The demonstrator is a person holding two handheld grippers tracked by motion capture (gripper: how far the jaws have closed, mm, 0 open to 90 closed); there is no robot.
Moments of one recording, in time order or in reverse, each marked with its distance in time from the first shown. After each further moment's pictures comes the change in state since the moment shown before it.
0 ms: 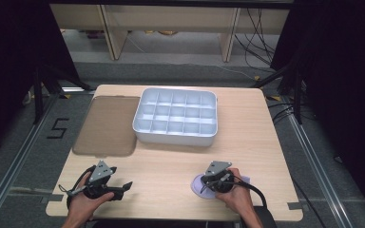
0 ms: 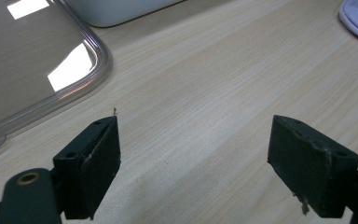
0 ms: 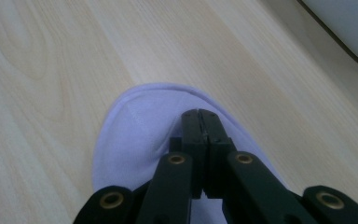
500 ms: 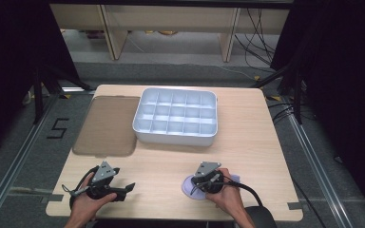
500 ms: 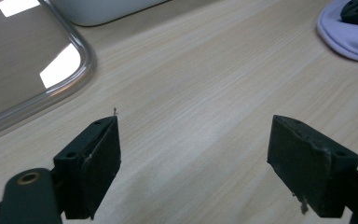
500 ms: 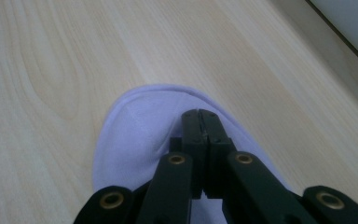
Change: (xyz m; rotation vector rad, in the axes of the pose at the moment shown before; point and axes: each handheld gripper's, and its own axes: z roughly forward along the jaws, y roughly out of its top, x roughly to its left) left arm -0.007 0.001 0.007 -0.005 -0.024 -0.010; right arm 0.016 0.018 0.014 -0.014 0.035 -0.031
